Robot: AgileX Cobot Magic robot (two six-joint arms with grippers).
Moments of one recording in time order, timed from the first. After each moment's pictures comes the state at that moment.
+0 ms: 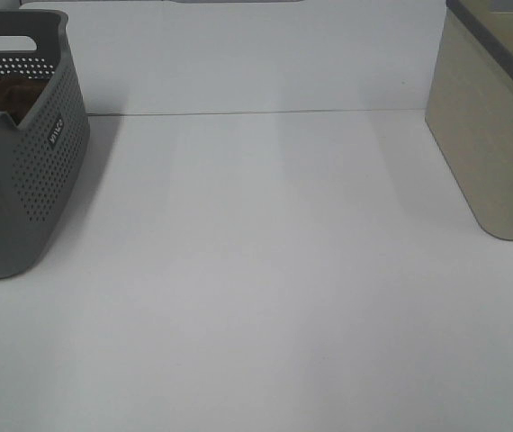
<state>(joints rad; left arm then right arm) -0.03 0.00 -0.51 -0.23 1.06 0.26 -0.02 0.00 -0.50 0.02 1.07 0.00</state>
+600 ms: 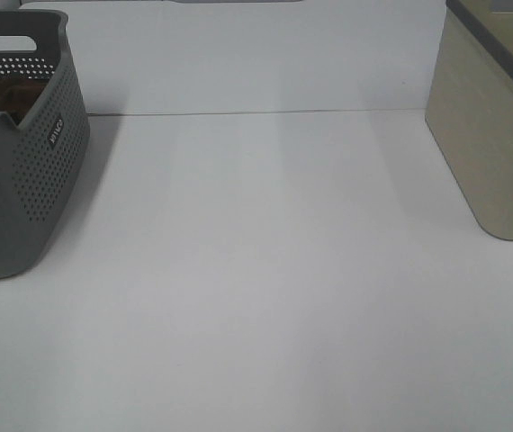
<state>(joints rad) -0.03 0.00 -0.51 -0.23 1.06 0.26 -0.02 0.00 -0.50 0.02 1.07 0.00</state>
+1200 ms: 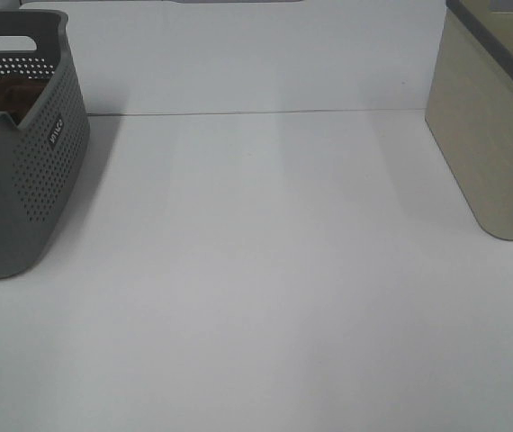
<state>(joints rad) -0.03 0.00 -0.51 -0.23 1.06 0.26 -0.02 0.00 -0.50 0.02 1.07 0.00</state>
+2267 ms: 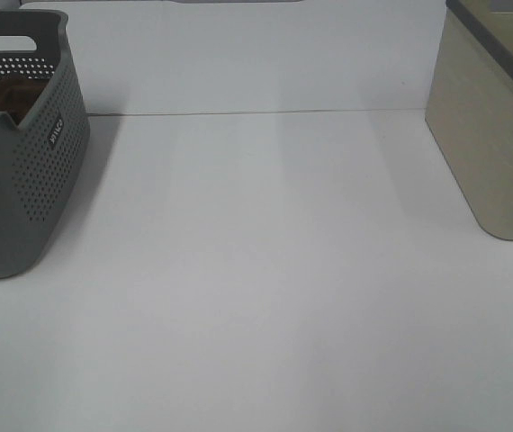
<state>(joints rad) -0.03 0.00 -0.51 -0.23 1.06 0.26 -0.02 0.00 -0.50 0.02 1.07 0.00</state>
